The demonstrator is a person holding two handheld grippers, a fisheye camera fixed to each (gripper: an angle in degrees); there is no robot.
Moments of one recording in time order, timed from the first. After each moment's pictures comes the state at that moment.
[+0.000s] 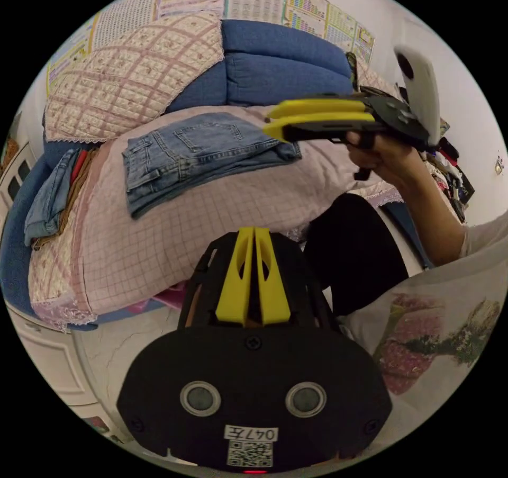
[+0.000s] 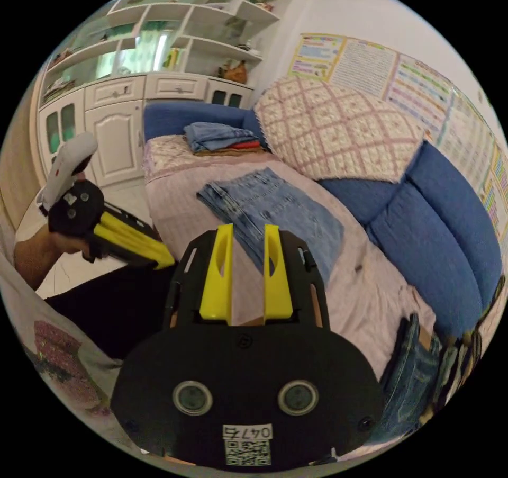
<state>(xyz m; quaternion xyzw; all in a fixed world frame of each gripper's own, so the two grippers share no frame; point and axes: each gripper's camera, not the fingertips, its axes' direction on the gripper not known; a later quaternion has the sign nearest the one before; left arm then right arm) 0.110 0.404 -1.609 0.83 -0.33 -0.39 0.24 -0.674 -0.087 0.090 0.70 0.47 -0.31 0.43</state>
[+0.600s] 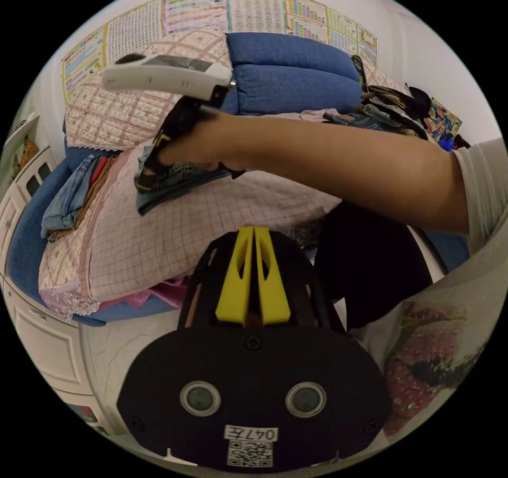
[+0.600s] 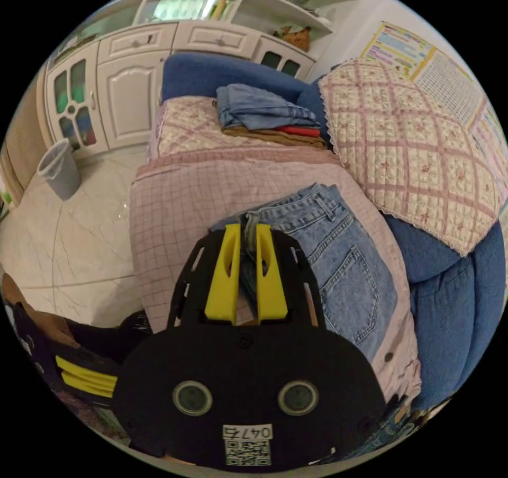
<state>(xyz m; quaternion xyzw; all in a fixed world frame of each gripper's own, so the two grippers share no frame) 0.139 0.163 -1.372 0.82 -0.35 -0.42 0.18 -0.772 -0.391 0.092 0.61 0.51 -0.35 0.49</state>
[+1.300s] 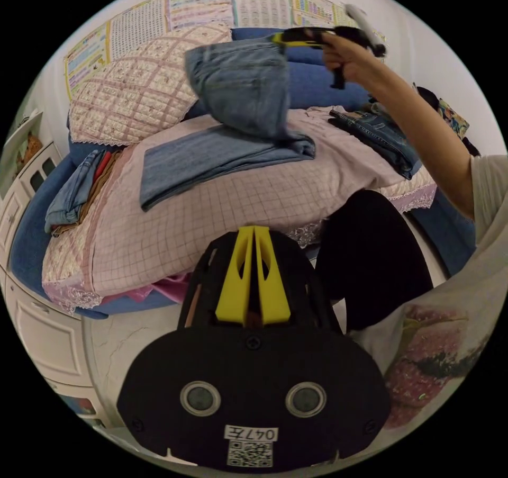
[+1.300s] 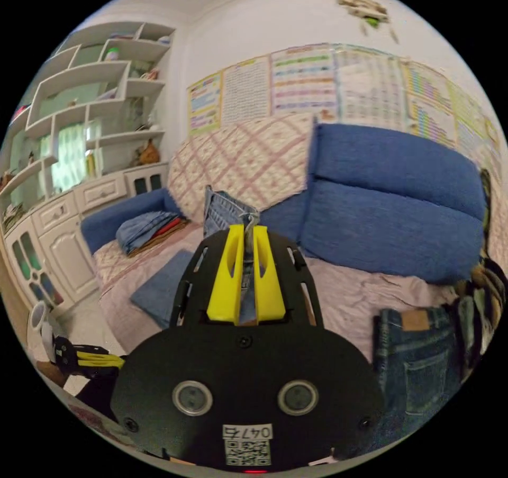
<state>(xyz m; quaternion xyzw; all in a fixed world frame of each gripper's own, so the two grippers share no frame) 0.028 0.091 -1.052 0.81 -0.33 -0.44 0.18 -0.313 -0.284 0.157 0.88 0.26 -0.17 0.34</state>
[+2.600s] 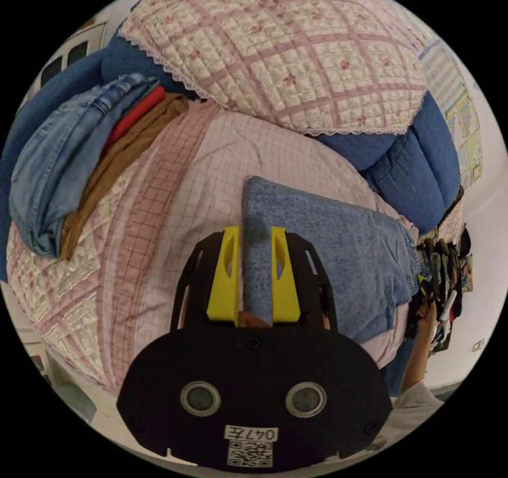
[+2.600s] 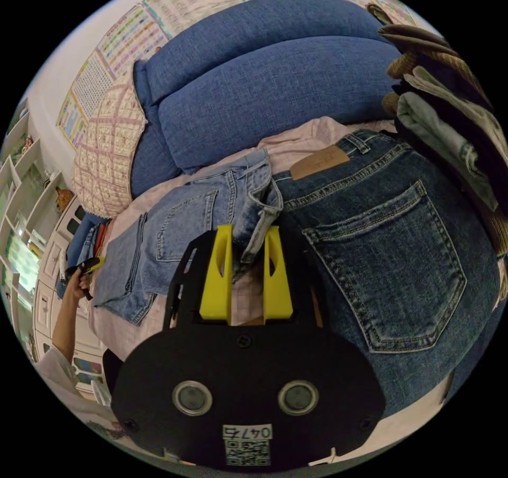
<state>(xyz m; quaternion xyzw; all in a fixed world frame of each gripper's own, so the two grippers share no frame) -0.719 0.533 -0.633 0.88 -0.04 -0.45 0.13 0.151 -0.665 0.364 0.85 0.08 0.03 0.52</state>
